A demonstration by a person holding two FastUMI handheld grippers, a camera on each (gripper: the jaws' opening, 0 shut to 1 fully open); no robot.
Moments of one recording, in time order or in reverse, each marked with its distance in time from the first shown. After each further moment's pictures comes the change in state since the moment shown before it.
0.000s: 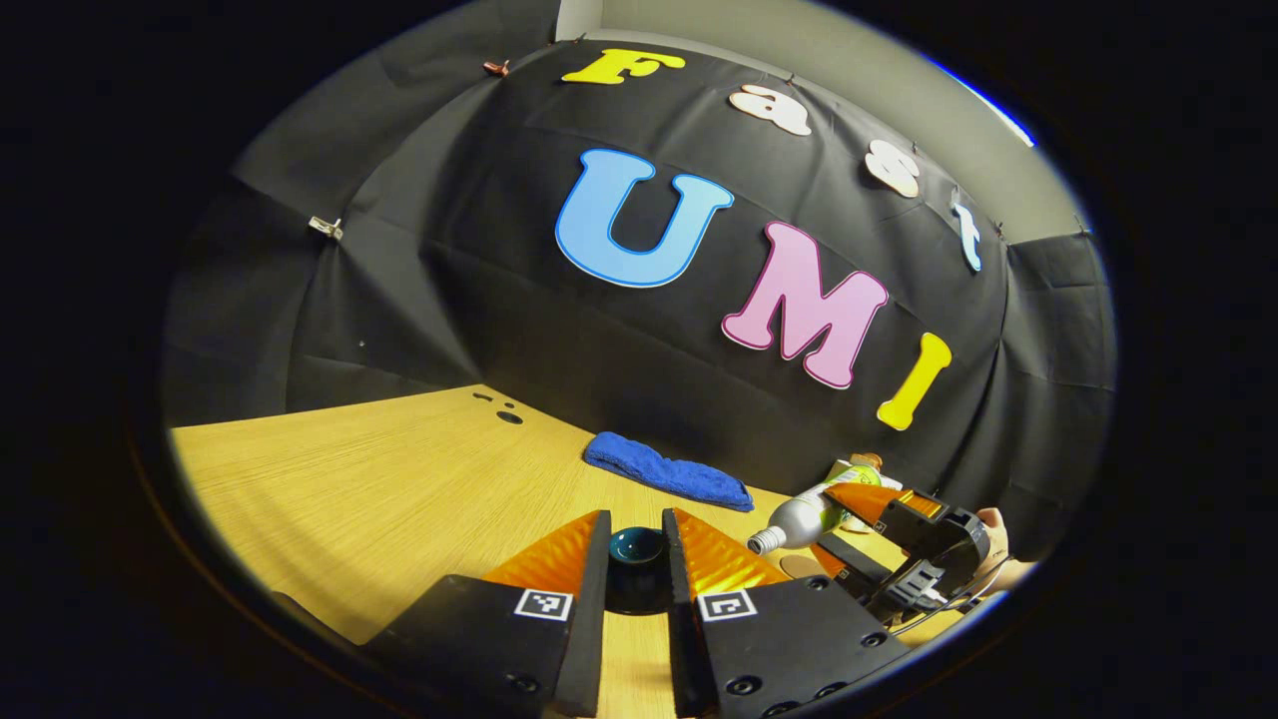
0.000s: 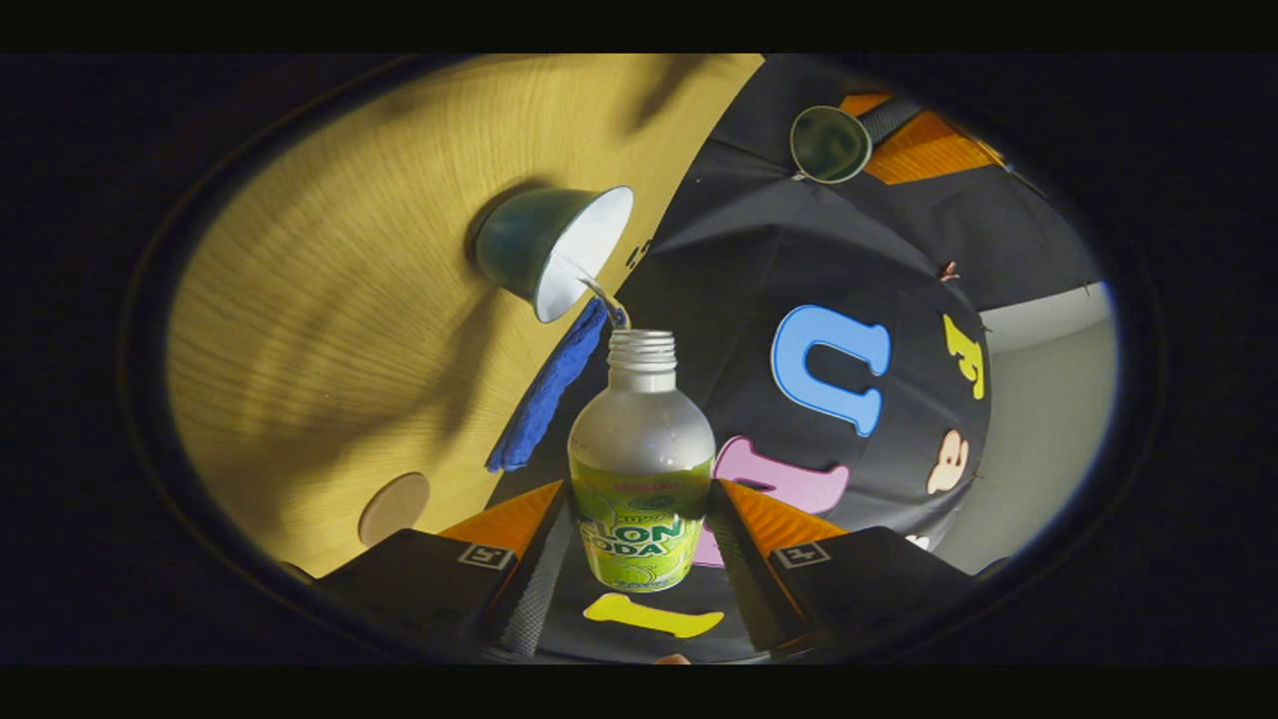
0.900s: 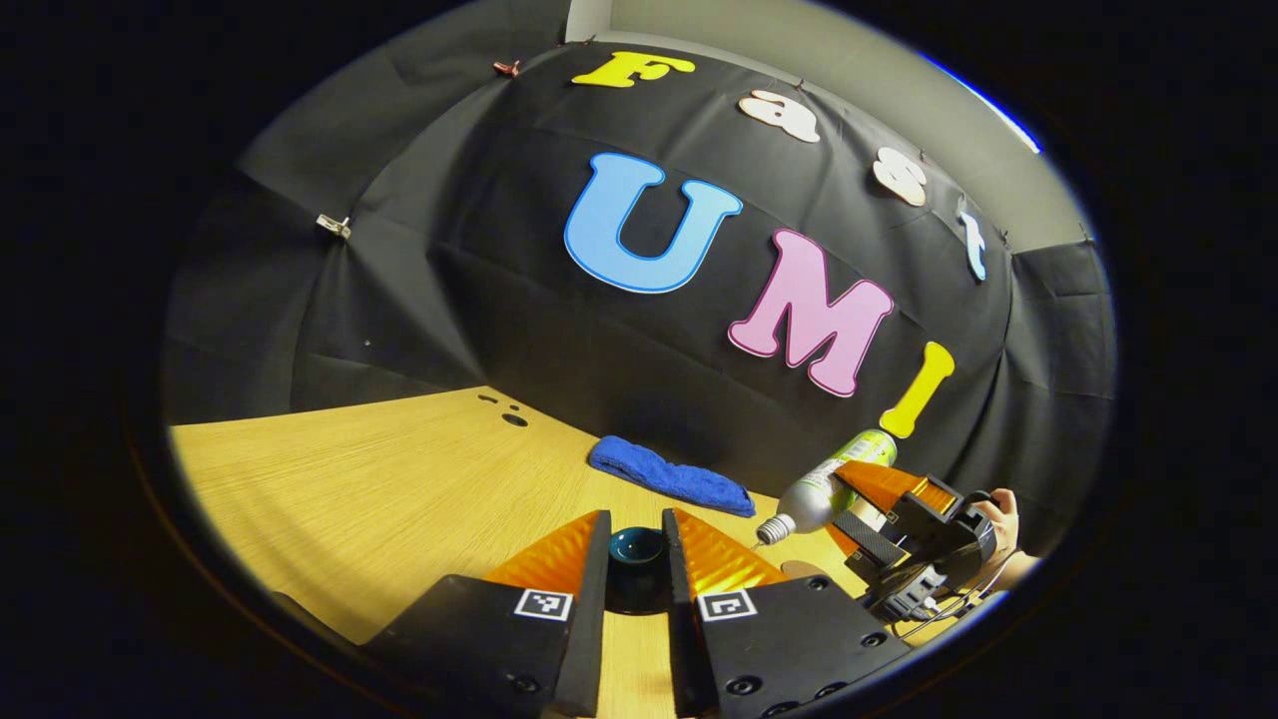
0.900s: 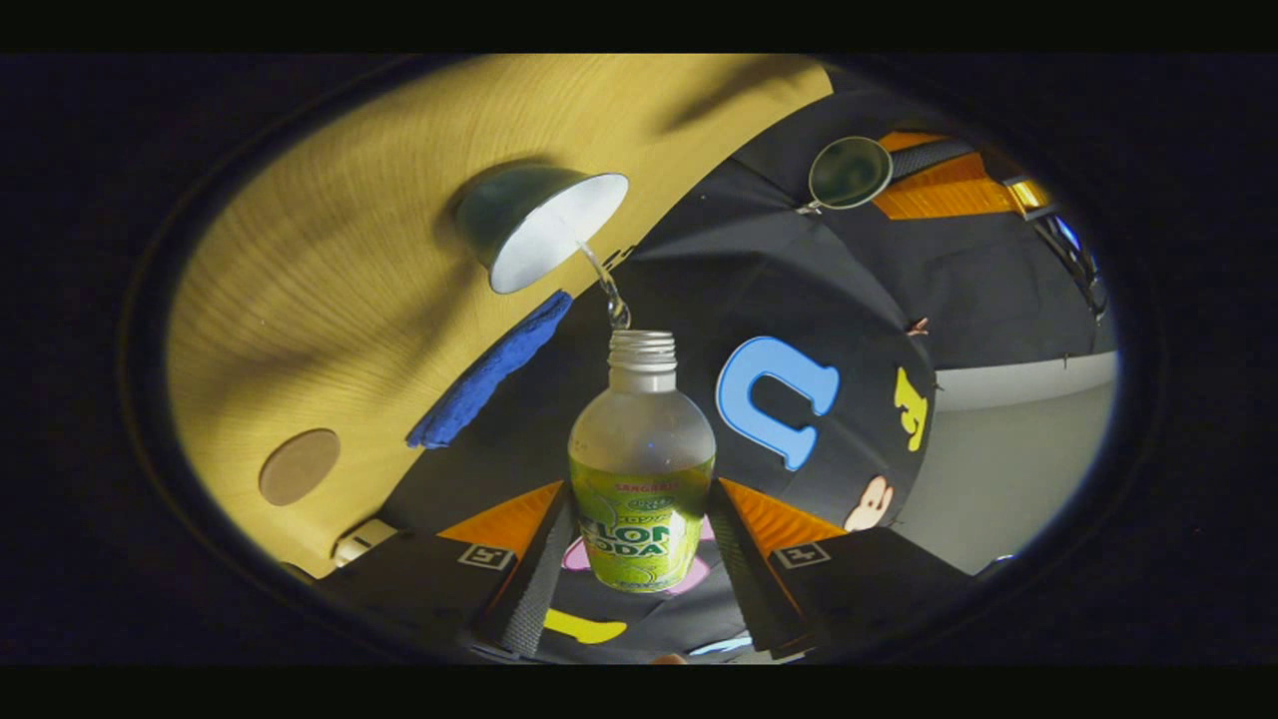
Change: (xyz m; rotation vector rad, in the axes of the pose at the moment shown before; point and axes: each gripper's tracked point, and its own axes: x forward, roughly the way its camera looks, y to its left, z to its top) left arm -0.001 0.006 0.005 -0.018 -0.010 0.008; right arm 0.008 -0.037 0.000 -0.233 -0.039 -0.162
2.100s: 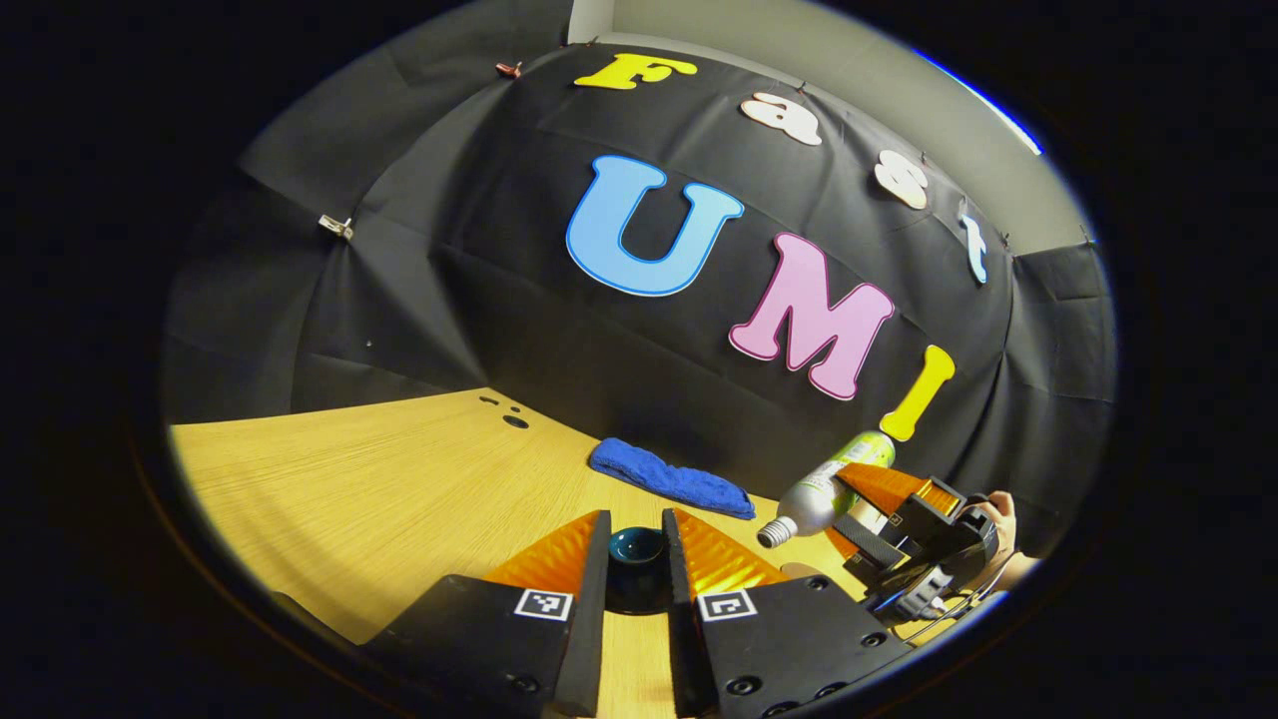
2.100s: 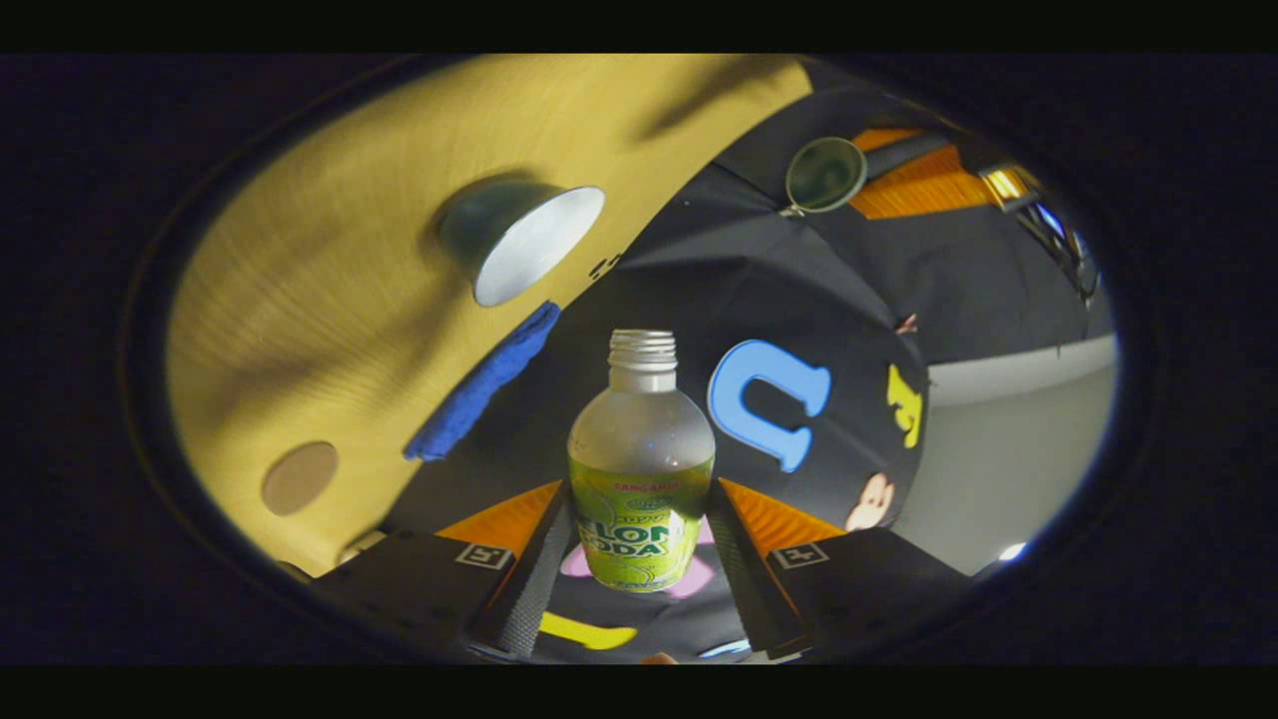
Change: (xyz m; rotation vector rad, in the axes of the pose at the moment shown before) left arm -0.002 0.002 0.004 -0.005 -0.008 0.004; right arm -0.005 0.022 0.002 0.166 -0.008 0.036
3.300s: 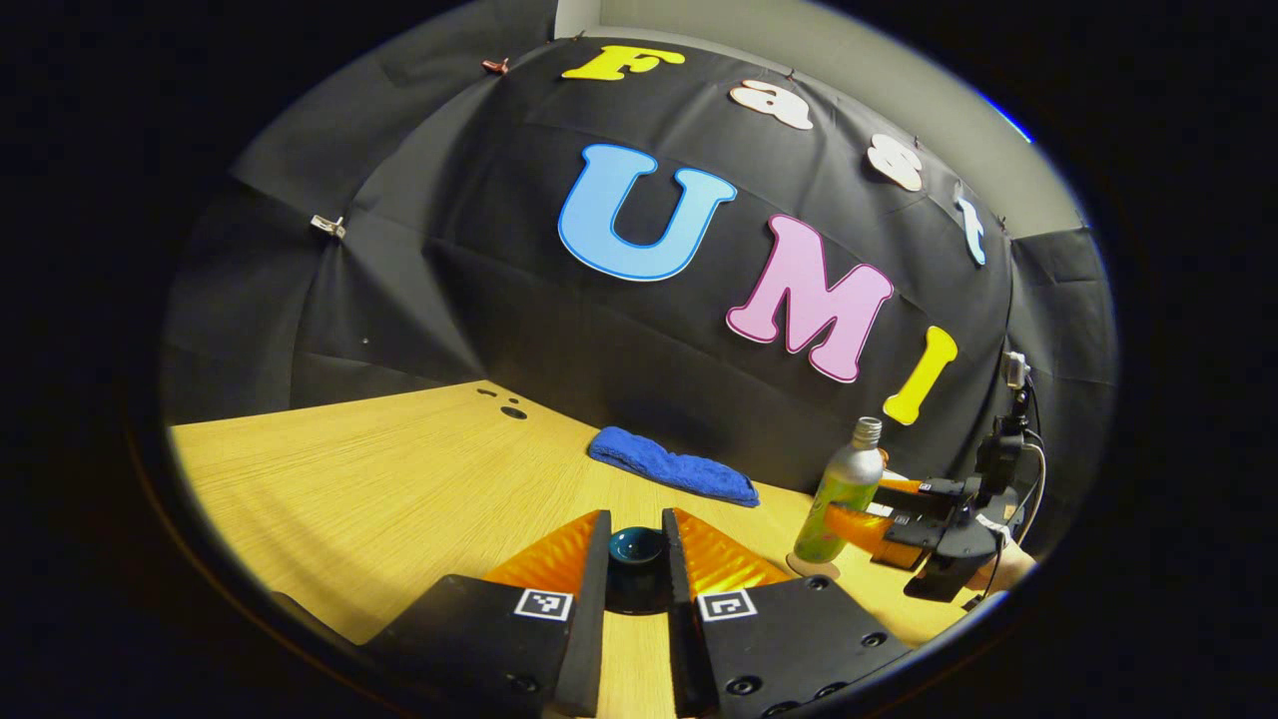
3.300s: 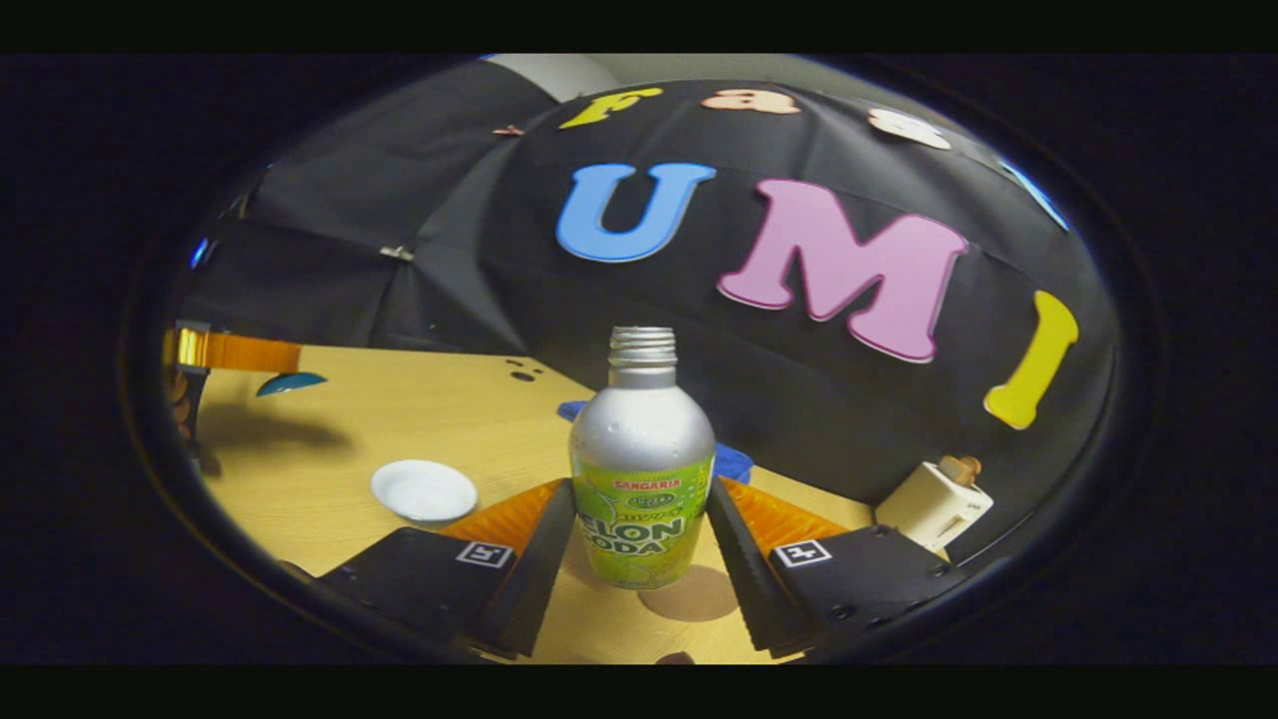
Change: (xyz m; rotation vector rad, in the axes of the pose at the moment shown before) left arm 0.007 -0.007 -0.015 0.034 0.031 0.003; right arm -0.012 0.038 -0.008 1.755 0.160 0.242
